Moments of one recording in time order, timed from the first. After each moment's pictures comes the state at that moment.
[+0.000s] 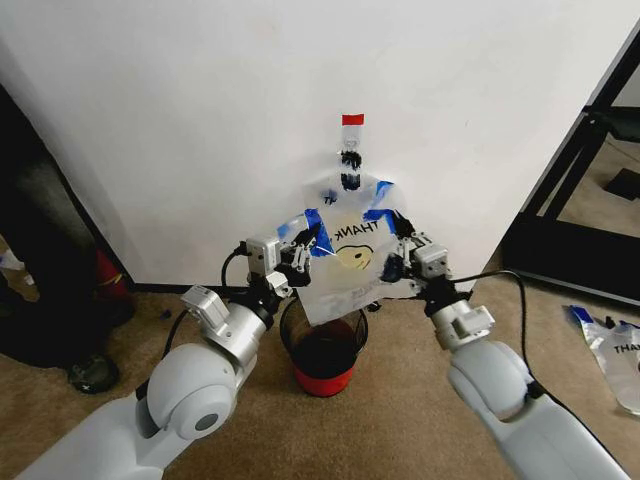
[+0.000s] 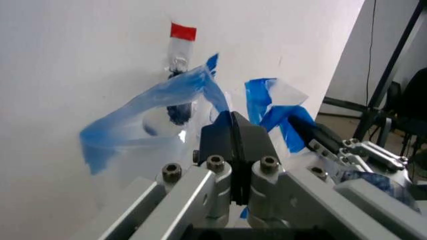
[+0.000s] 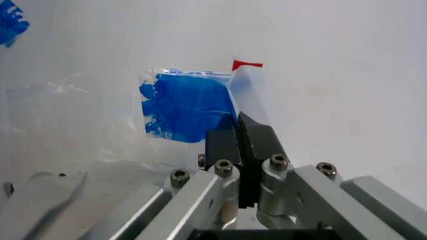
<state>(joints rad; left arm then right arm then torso) 0.96 -0.81 0.00 -2.34 -0.88 0.08 -0.38 -1.07 1.04 0.15 2.08 0.16 0.04 0.20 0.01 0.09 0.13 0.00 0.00</state>
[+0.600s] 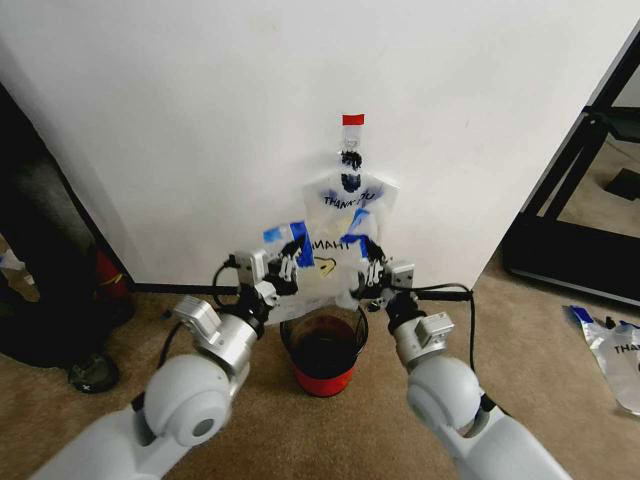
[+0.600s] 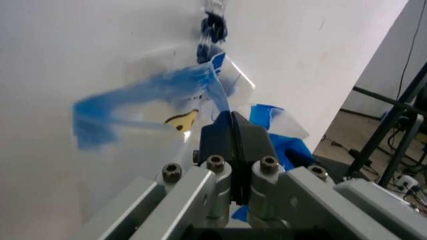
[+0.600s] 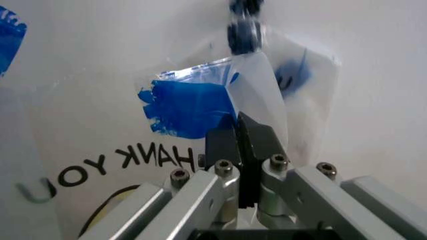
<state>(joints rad) 1.06 -0.91 0.02 -2.24 -0.84 0.05 -0.39 -1.14 1.14 0.03 2.06 0.33 -0.11 0.38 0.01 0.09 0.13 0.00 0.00</state>
